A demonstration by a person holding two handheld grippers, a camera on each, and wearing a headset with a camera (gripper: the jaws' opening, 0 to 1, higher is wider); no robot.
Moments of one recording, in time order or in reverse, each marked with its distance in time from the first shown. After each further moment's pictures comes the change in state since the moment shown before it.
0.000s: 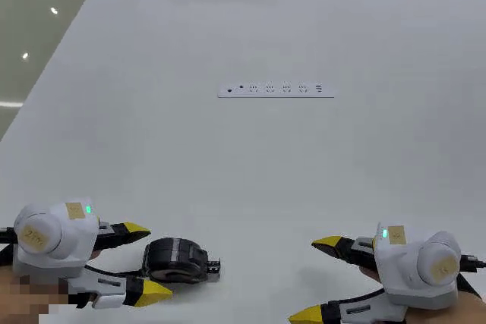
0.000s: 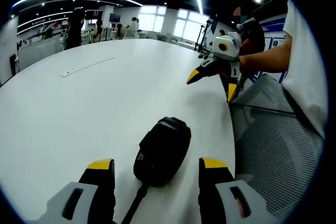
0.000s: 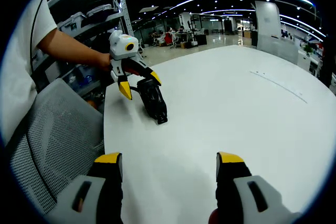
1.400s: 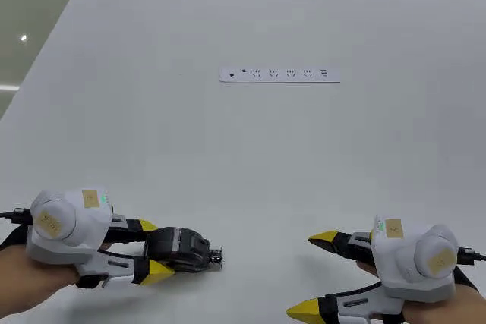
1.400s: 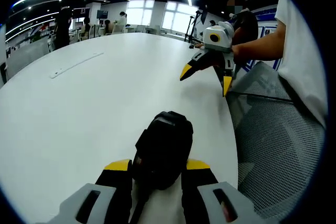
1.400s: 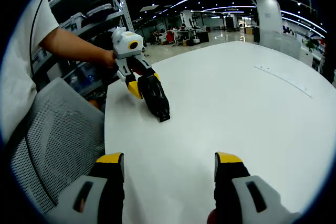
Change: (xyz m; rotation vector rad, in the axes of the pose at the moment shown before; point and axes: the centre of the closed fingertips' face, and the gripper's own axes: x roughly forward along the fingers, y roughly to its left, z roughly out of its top) left arm 0.012 -0.003 -0.005 0.077 0.063 -0.057; right arm 0.012 0.002 -0.007 0.017 0.016 0.032
